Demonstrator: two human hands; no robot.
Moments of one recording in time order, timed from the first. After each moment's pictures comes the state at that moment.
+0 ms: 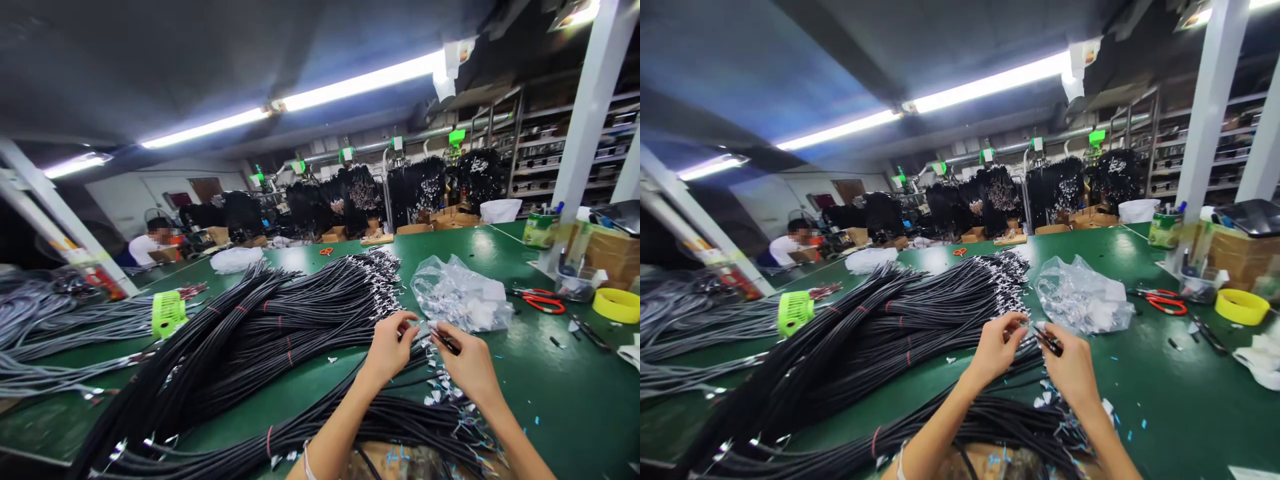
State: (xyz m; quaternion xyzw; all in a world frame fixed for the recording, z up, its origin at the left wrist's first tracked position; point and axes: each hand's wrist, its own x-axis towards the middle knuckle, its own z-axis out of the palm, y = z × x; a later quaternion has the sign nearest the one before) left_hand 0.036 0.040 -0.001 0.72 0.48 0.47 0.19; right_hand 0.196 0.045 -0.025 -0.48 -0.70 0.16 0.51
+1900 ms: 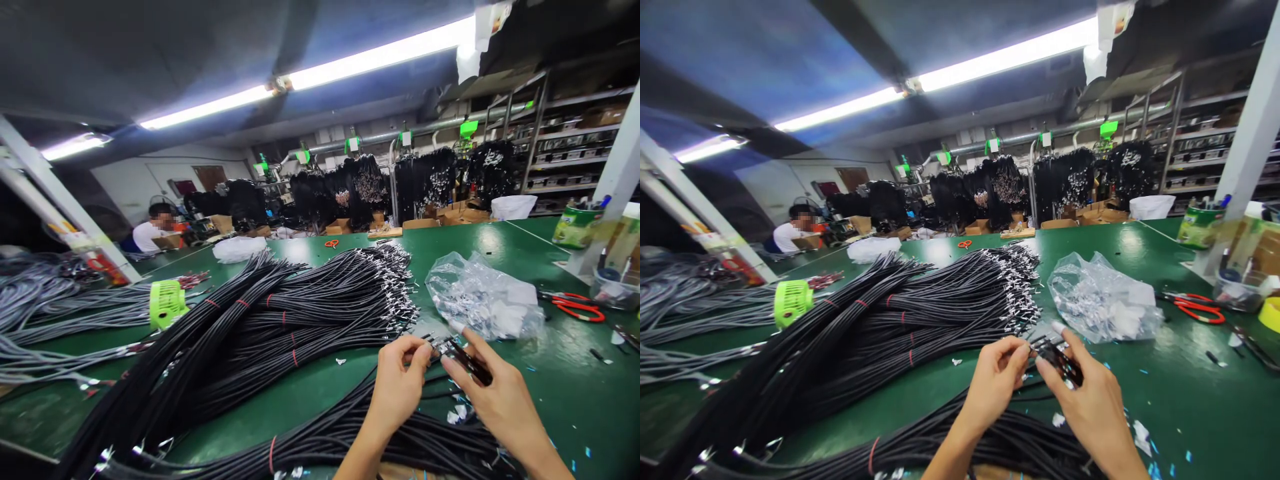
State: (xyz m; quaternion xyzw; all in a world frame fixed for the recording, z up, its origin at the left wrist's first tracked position) left_hand 0.016 0.018 -0.006 0.57 0.47 0.53 0.41; right_hand 0.172 0.029 -0.028 -0.53 -0.71 0.15 0.44
